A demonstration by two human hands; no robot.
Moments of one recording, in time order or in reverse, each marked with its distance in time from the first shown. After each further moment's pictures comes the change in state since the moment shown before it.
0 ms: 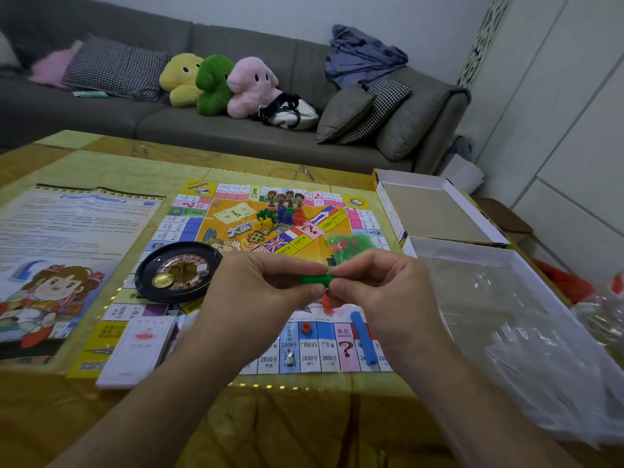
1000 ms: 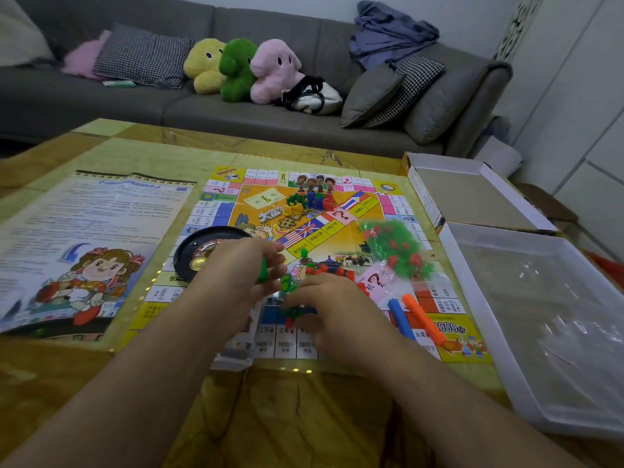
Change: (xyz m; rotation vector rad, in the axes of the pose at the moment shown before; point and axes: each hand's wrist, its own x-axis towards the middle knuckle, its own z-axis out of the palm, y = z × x) left_hand 0.048 -0.031 -0.039 -0.419 0.245 -0.625; right_hand 0.014 0.065 0.071 -0.985 -0.569 -0.283
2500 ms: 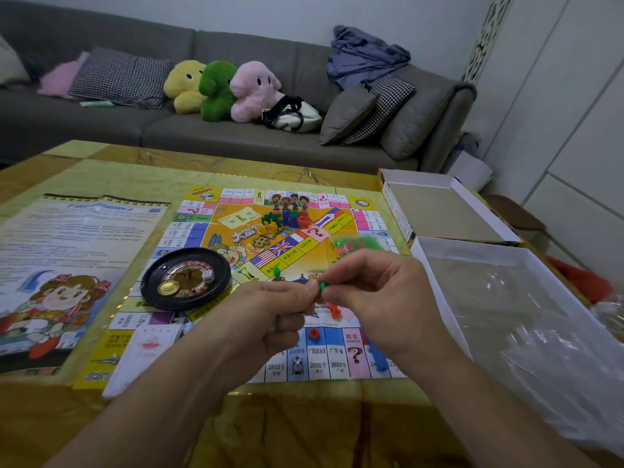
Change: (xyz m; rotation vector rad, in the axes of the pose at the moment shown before) left_hand -0.026 -0.030 0.021 0.021 -0.604 0.015; right_hand -0.042 0.021 -0.069 0.918 0.529 0.113
